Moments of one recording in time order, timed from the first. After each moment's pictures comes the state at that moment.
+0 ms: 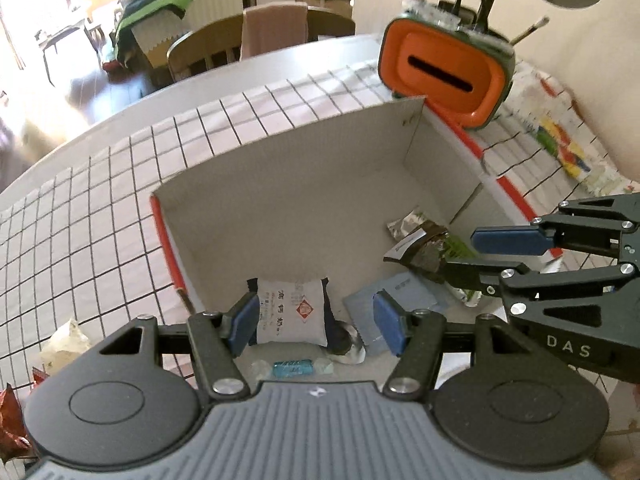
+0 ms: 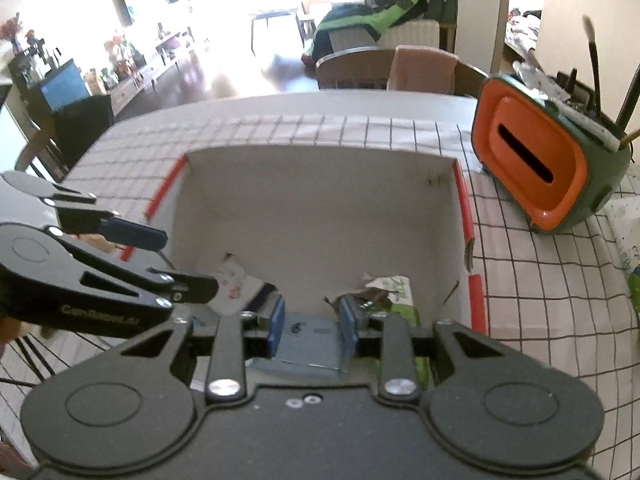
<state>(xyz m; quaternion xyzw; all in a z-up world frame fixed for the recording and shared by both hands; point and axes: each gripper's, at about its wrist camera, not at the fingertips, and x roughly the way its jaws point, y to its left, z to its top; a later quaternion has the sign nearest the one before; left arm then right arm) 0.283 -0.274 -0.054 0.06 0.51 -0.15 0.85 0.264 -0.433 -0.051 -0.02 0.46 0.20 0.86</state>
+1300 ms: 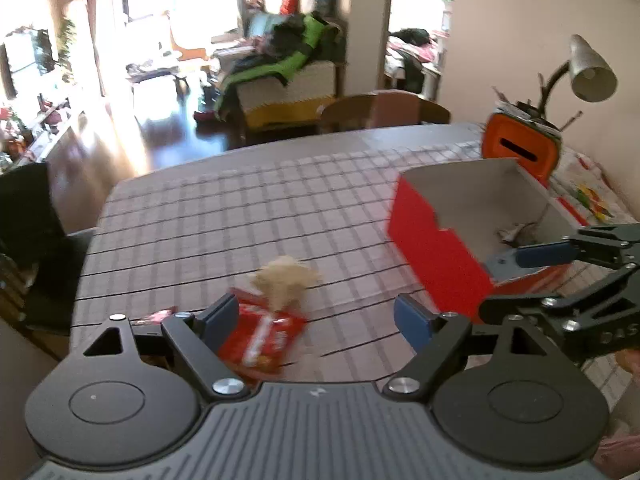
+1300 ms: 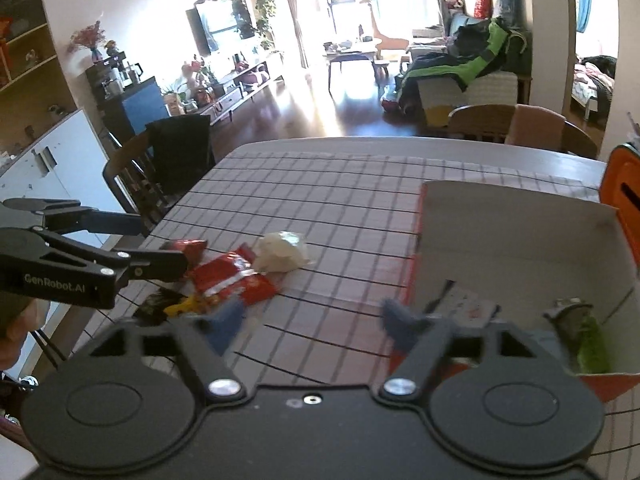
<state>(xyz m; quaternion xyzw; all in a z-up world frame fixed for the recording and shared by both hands) 0.122 -0.041 -0.015 0.01 0.38 -0.05 0.92 0.184 -0.271 -0.028 0.00 0.39 0.29 0.87</state>
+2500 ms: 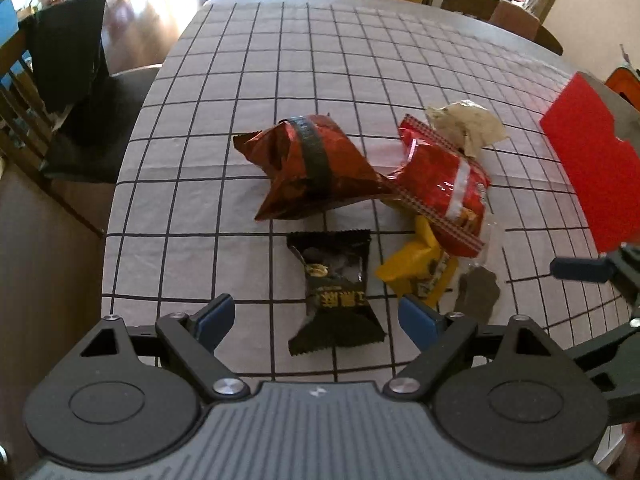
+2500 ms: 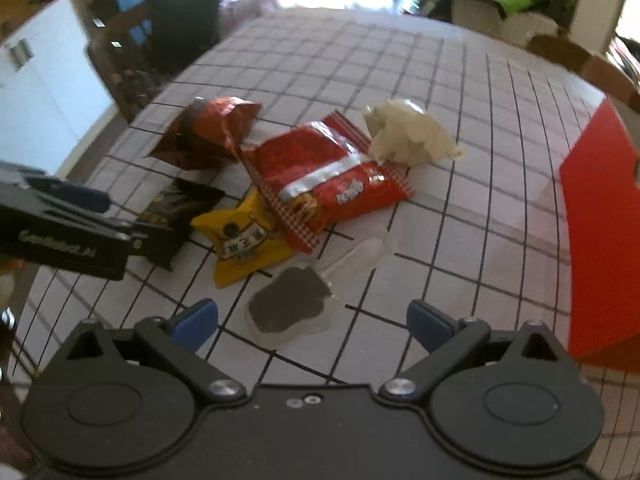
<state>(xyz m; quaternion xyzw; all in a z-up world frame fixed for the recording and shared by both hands) 0.132 0.103 -0.143 -0.07 0.54 0.02 0.84 0.166 -0.087 -0.136 -0.10 0.52 0.25 0.81</state>
